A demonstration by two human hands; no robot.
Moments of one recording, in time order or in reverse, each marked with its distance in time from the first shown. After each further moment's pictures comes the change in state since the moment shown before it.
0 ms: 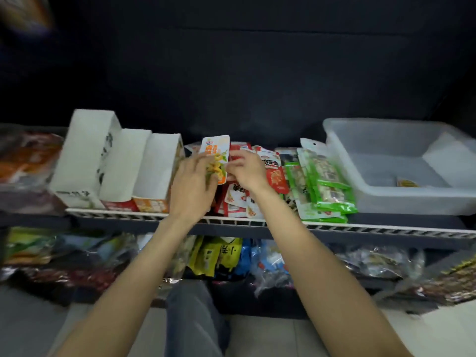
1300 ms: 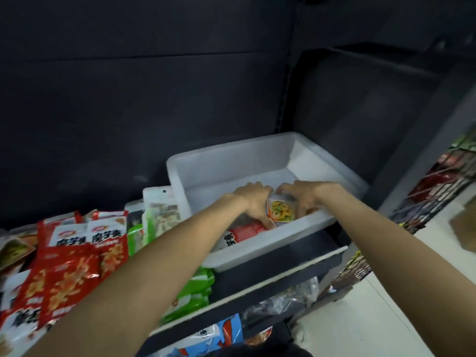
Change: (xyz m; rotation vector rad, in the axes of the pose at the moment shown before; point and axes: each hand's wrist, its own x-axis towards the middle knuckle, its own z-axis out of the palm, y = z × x) left_hand 0.138 0.348 0.257 0.150 -0.997 0.634; right_hand 0.030 0.095 -0.434 -1.293 -0.268 0.542
